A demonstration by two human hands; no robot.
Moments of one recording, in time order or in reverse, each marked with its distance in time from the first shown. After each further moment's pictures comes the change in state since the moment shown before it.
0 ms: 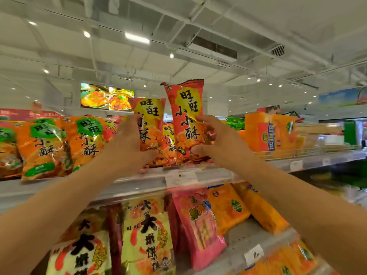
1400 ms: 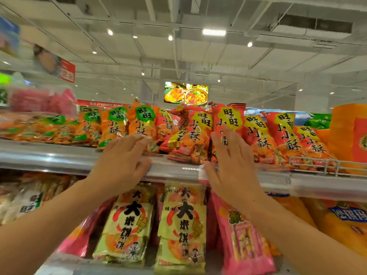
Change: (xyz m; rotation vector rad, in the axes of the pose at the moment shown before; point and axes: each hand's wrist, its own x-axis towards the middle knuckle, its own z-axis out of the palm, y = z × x) left_hand -0.076 -0.044 -0.007 0.748 0.022 -0.062; right_hand -0.022 0.045 0.090 -0.228 0.045 -0.407
